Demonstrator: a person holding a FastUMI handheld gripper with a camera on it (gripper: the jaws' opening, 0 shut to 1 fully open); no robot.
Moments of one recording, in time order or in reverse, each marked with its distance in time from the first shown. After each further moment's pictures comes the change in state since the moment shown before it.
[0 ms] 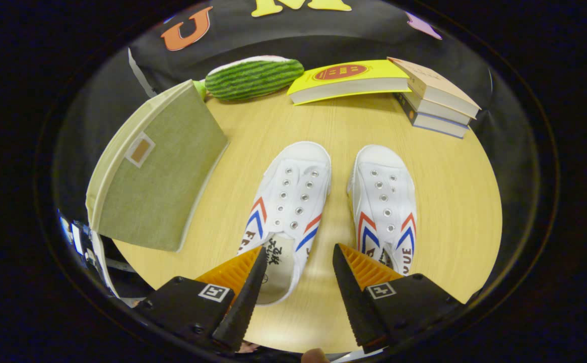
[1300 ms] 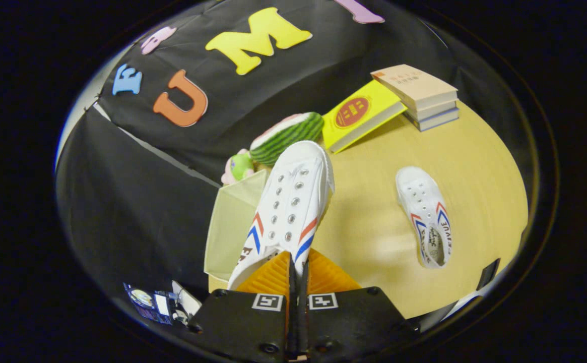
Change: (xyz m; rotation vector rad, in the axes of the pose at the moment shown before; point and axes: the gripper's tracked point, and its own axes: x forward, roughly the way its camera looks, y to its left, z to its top) arm -0.174 0.137 0.091 0.349 -0.203 0.326
